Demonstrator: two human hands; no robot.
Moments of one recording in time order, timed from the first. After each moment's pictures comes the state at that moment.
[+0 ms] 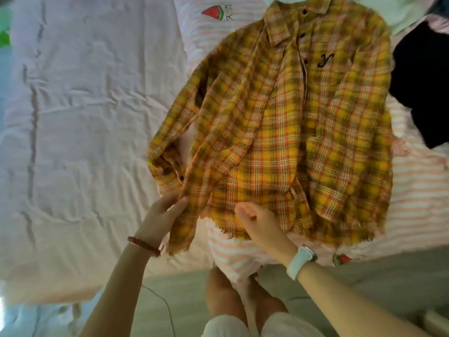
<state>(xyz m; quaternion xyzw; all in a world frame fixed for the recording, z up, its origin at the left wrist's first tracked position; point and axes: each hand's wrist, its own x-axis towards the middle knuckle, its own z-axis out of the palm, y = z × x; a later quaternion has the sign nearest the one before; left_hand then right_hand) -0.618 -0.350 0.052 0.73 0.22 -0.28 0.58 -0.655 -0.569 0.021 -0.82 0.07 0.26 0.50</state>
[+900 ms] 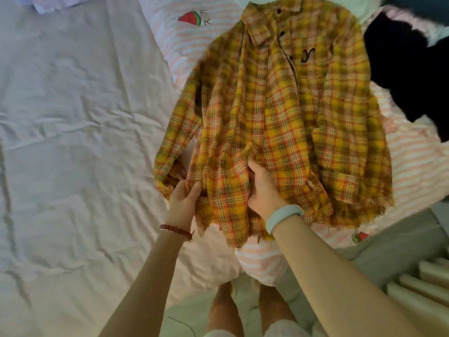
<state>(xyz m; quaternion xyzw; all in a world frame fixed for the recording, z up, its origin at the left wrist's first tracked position) -0.556 -0.338 0.013 0.69 0.21 -0.25 0.65 -0.559 -0.496 0.032 -0.41 0.50 0.13 0.75</state>
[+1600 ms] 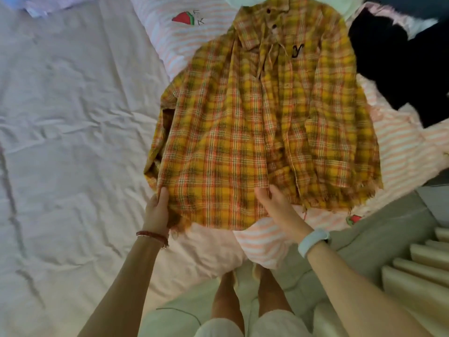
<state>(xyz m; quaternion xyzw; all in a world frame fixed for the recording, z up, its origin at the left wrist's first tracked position) -0.569 -0.275 0.016 0.71 0.26 -0.26 0.60 -0.647 -0.509 0.035 -0.72 0.32 0.22 0.58</state>
